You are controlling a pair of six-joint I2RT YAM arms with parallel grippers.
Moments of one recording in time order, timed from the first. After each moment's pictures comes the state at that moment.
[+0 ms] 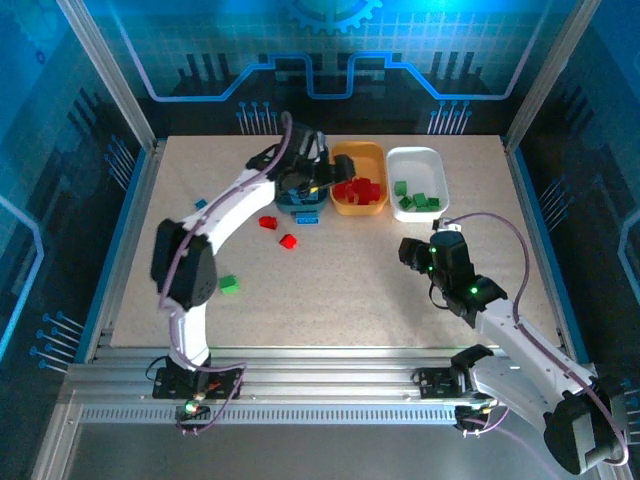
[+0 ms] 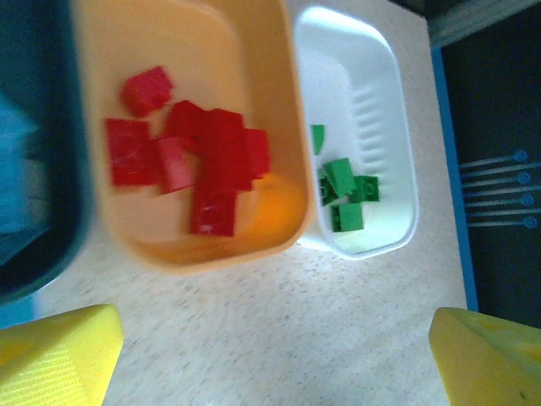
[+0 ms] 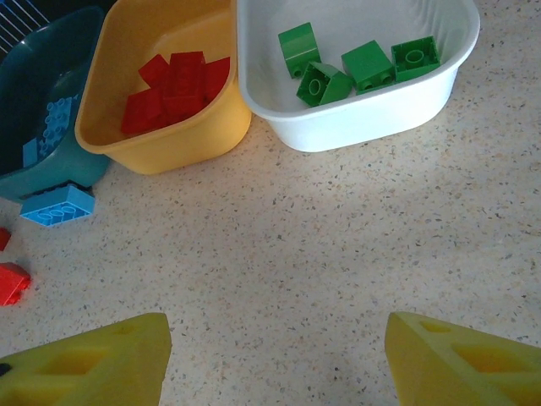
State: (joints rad) left arm -0.45 1.91 1.70 -0.53 0.24 -0.71; right arm 0.40 0.88 0.54 -0.28 0.21 0.56
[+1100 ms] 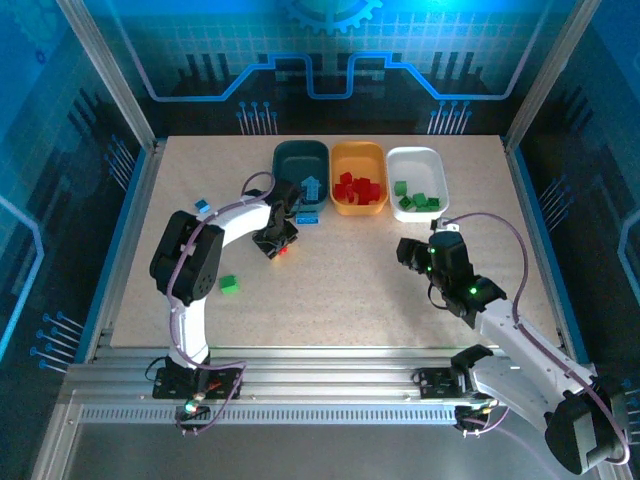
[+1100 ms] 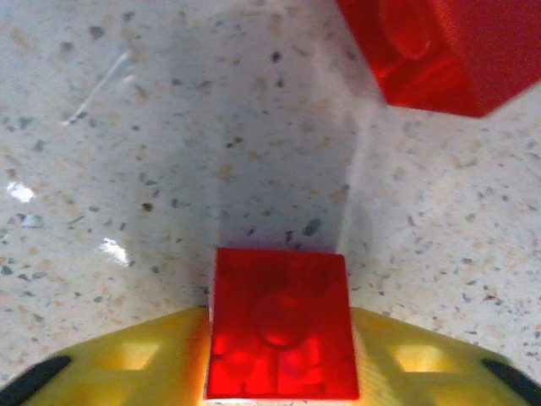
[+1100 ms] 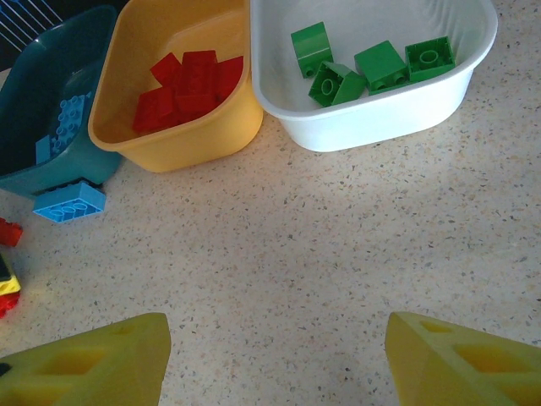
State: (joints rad) left arm -0.39 1.99 1.35 -0.78 -0.05 -1.19; right arm 0.41 0.88 0.54 -0.27 0.20 0.56
